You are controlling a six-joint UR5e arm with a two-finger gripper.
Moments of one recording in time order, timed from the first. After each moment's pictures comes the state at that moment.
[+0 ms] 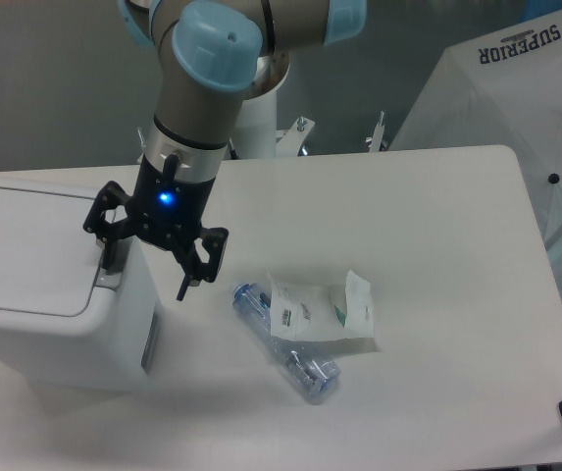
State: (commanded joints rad) arm 2.28 -1.75 -1.54 -1.09 1.11 0.48
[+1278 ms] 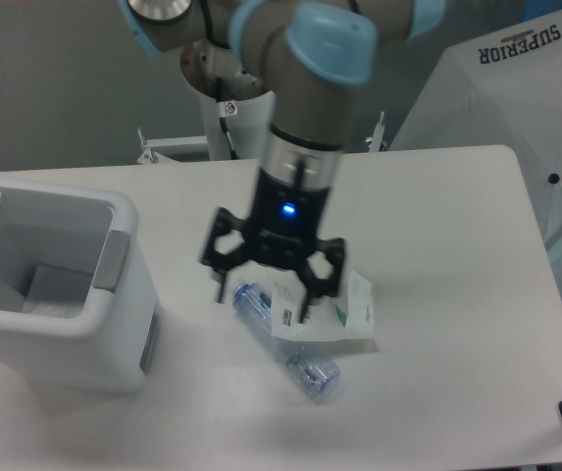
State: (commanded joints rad) arm 2.54 -1.87 -1.47 -0.98 1.17 0.60
